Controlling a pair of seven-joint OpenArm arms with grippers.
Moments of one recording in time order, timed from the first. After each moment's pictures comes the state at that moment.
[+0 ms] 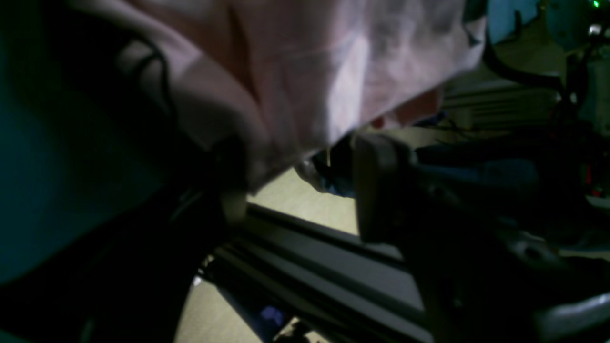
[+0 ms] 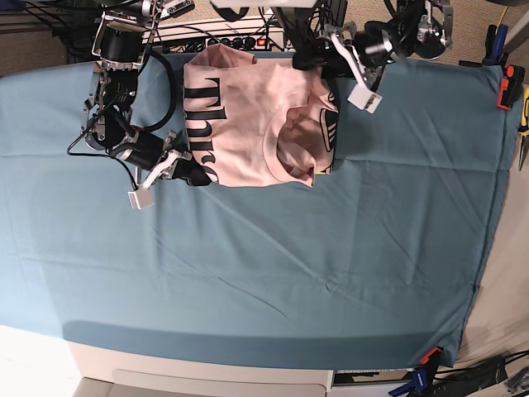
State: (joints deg) left arm 31.7 -5.4 -3.8 110.6 -51.8 -26.3 62.9; right arm 2.9 9.4 18.0 73.9 53.8 35.9 -63.2
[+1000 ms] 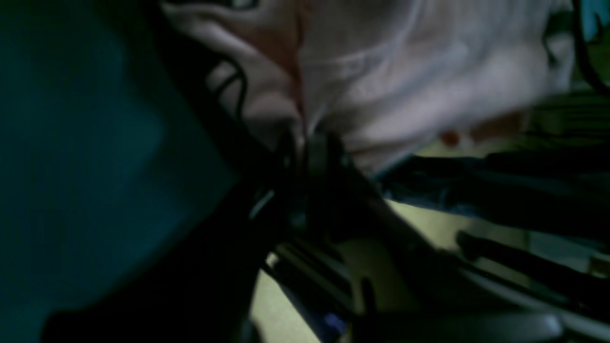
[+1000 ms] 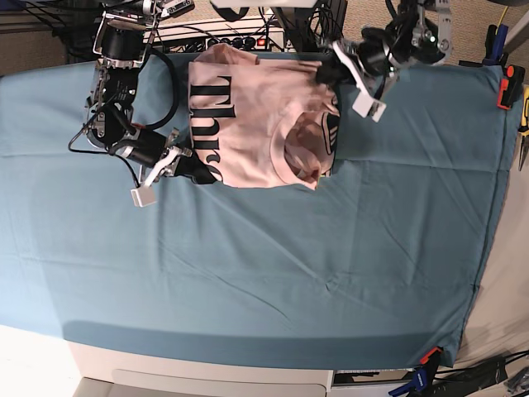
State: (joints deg) left arm 28.2 -5.9 -3.8 110.8 -38.9 -24.3 59.5; right arm 1.5 9.4 18.0 74.3 60.2 38.6 -65.7
